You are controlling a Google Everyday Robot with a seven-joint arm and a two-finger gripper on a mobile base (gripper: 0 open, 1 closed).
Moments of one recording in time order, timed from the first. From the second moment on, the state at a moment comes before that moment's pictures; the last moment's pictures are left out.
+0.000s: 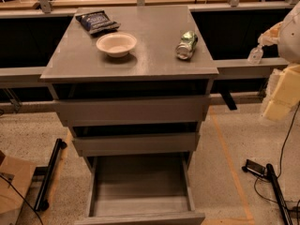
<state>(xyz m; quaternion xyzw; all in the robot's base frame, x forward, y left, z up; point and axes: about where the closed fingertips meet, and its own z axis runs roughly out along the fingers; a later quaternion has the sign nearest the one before) 0.438 -0.214 0.987 -0.60 0.78 -0.05 0.18</state>
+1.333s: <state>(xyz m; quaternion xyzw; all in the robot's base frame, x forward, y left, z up) 0.479 -0.218 0.976 -0.56 0.80 -0.03 0.21</state>
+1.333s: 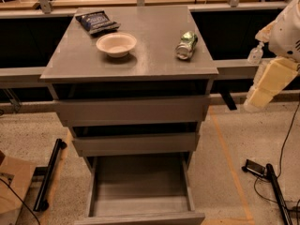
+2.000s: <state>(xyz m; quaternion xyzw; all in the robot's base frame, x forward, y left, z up) 0.557 -0.227 0.959 -0.46 0.84 0.00 0.30</state>
